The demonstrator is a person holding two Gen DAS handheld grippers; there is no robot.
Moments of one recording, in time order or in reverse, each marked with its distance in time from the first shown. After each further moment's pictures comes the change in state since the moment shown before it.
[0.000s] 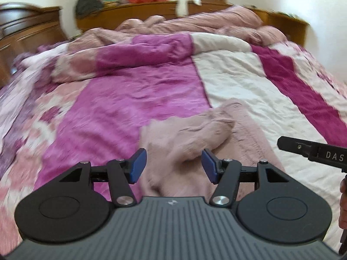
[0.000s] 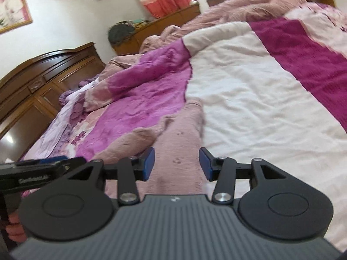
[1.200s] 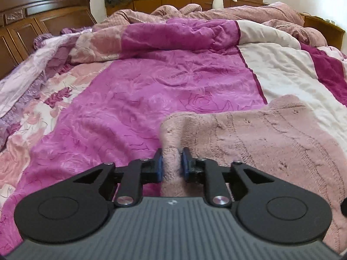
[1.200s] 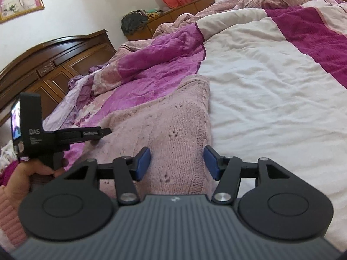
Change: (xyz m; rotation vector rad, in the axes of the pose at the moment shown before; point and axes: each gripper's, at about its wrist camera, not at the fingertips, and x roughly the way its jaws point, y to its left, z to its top) left arm 0.120 0.047 -0.012 -0.124 0.006 0.174; right arm 0.026 -0.001 -0.034 -0.064 0.038 0.069
